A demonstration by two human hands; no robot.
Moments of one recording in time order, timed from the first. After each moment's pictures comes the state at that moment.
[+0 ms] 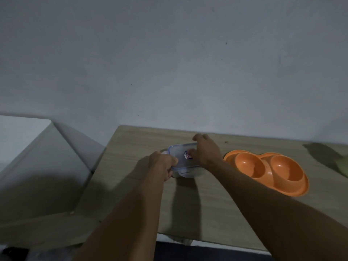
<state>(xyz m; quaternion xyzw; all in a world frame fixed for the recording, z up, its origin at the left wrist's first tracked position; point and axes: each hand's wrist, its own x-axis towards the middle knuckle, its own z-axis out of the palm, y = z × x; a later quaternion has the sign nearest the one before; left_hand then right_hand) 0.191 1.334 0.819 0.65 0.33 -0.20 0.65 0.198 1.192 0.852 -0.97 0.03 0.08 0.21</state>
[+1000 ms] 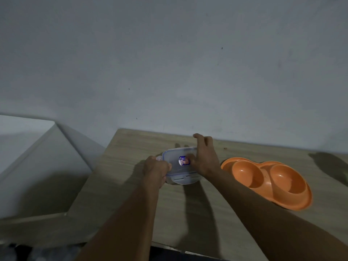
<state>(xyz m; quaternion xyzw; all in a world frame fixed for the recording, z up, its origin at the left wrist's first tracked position) 0.183 1.321 0.825 0.68 0.34 -0.09 0.65 0.209 1.166 0.826 -0.95 -0.02 0.00 0.33</state>
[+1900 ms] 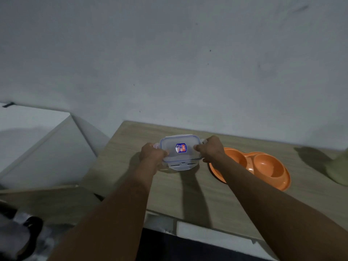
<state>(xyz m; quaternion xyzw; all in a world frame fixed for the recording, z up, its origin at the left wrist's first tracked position) 0.136 1.311 0.850 0.73 0.31 -0.04 0.61 0.167 1.130 0.861 -0.87 0.15 0.07 0.47</state>
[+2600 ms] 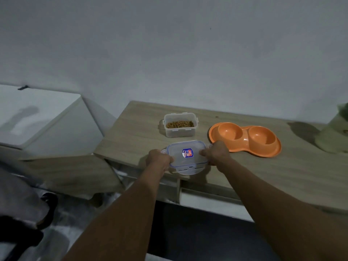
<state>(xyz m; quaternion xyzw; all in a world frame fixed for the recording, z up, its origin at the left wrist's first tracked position) 0.014 1.294 0.822 0.74 0.34 -0.10 0.57 0.050 1.115 0.828 -0.86 0.19 0.12 0.45</state>
